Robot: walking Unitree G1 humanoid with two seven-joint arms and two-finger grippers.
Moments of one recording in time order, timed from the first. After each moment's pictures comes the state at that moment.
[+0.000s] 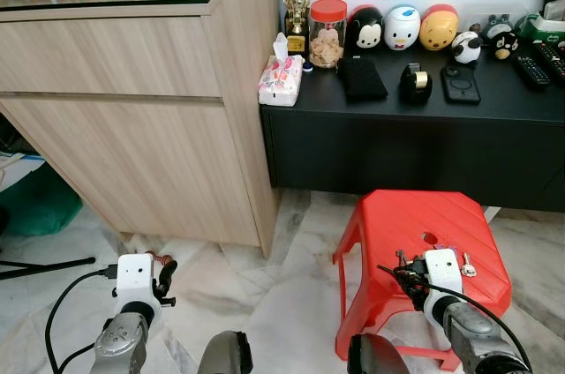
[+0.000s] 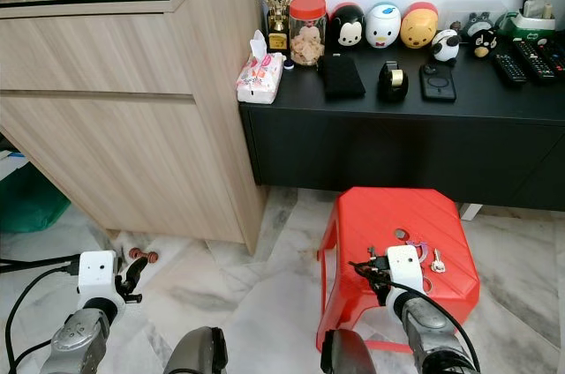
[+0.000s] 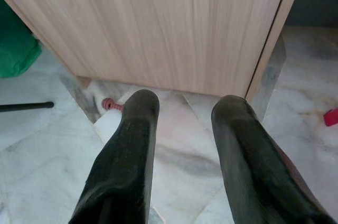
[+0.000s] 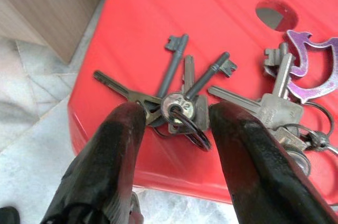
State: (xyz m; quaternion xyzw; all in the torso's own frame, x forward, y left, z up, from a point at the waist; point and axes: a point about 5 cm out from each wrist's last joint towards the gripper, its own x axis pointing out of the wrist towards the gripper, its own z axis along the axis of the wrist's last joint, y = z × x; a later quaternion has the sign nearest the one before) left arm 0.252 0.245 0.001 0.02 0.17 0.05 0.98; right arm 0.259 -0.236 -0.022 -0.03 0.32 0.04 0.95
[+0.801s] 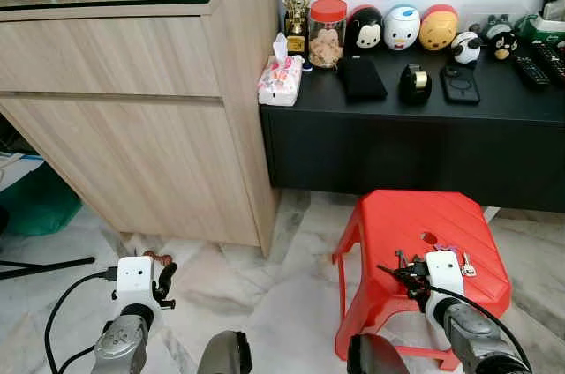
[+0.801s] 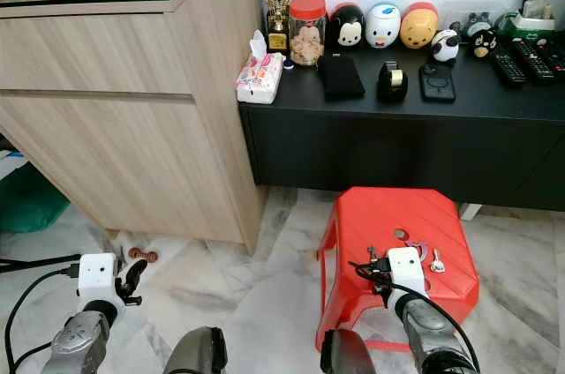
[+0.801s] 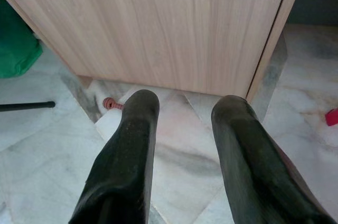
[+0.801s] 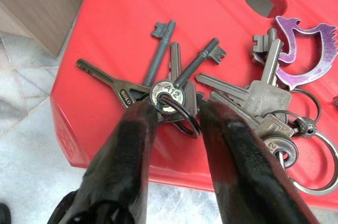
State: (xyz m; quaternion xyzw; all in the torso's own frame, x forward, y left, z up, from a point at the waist) left arm 0.251 0.245 0.000 0.03 0.17 0.05 0.98; right arm 0.257 -0.237 -0.024 -0.04 0.34 0.02 0.94
